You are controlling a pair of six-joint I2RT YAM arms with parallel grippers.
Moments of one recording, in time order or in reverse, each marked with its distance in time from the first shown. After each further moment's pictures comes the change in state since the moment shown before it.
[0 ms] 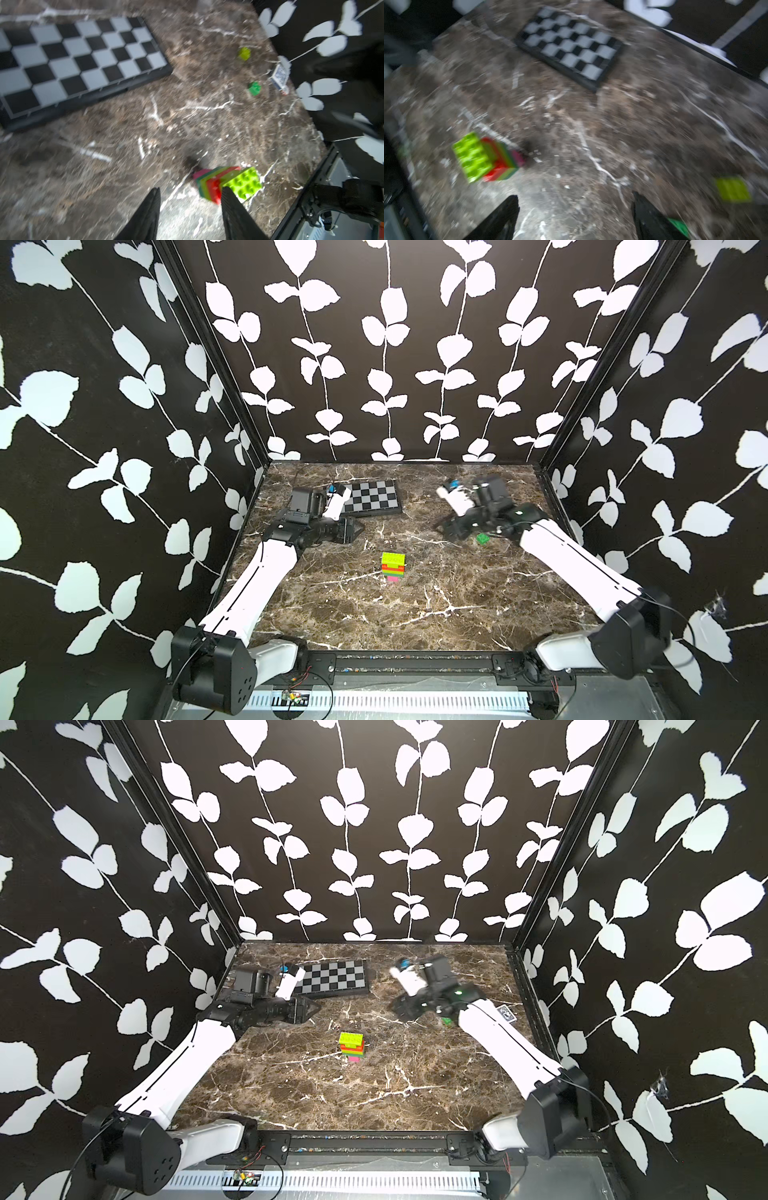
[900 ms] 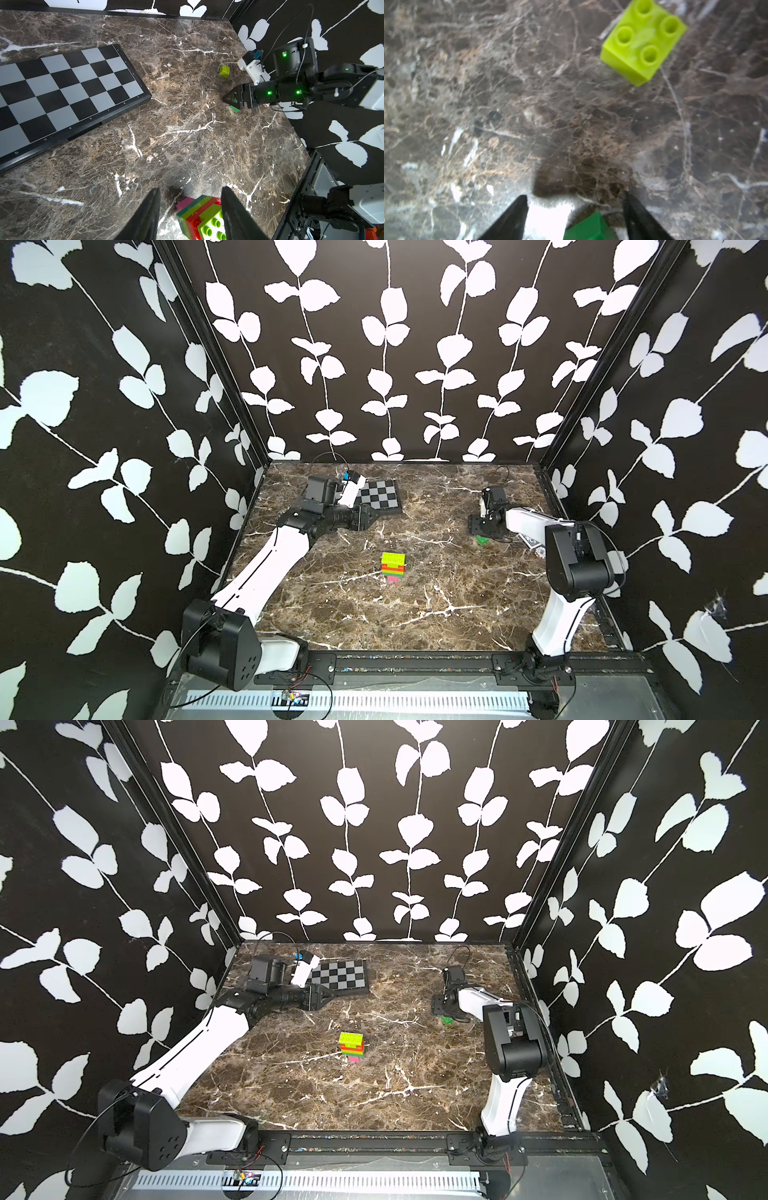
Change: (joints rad) left arm -0.085 0.113 0.085 0.094 0.000 -0.069; right arm -0.259 0.484 -0.042 0.189 0.233 0.368
